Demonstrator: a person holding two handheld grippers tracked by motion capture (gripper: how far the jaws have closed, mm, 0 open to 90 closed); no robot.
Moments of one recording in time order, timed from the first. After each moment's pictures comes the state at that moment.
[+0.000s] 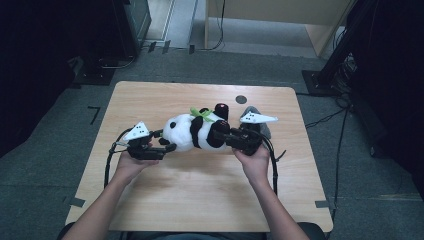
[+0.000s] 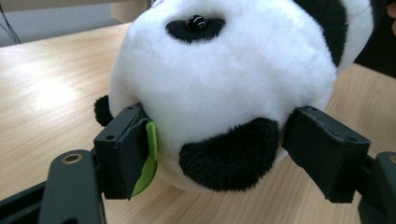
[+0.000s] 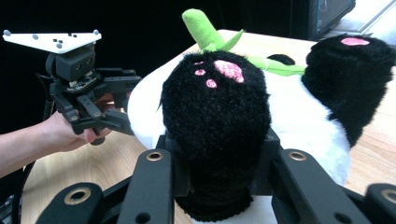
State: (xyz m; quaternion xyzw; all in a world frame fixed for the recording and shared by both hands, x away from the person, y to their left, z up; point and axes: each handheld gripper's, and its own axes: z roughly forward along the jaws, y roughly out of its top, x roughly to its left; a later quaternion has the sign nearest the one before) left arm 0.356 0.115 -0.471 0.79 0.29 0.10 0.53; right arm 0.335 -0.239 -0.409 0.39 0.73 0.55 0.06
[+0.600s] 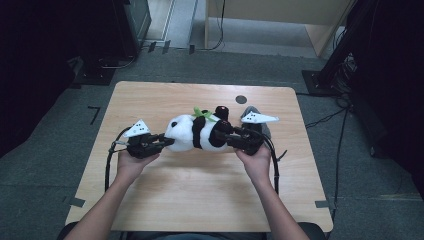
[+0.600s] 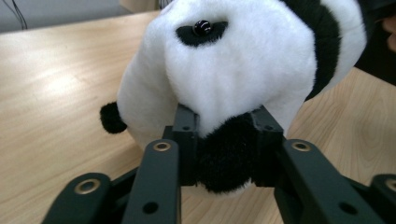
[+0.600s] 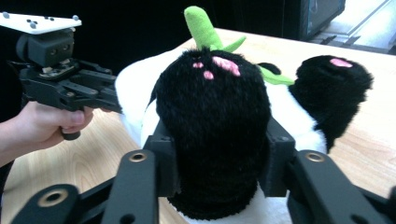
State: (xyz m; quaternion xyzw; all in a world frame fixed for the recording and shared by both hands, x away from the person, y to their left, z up) left arm 0.352 0.114 -0.455 0.78 0.32 0.08 0.53; right arm 0.339 -0.246 -0.414 0.39 0.74 0.55 0.08
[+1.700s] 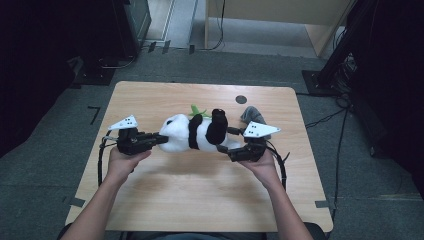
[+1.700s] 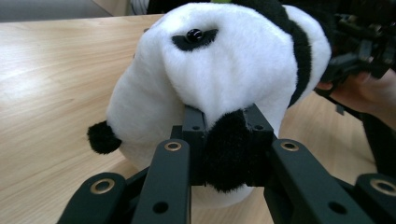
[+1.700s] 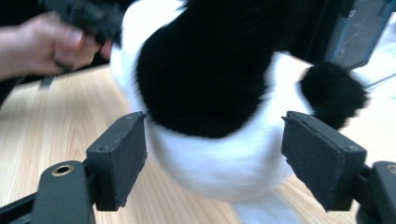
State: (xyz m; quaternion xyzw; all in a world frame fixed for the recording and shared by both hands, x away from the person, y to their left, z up) left arm 0.354 0.135 -0.436 0.77 0.32 0.00 0.56; right arm 0.330 -0.256 -0.439 0.25 0.78 0.56 0.12
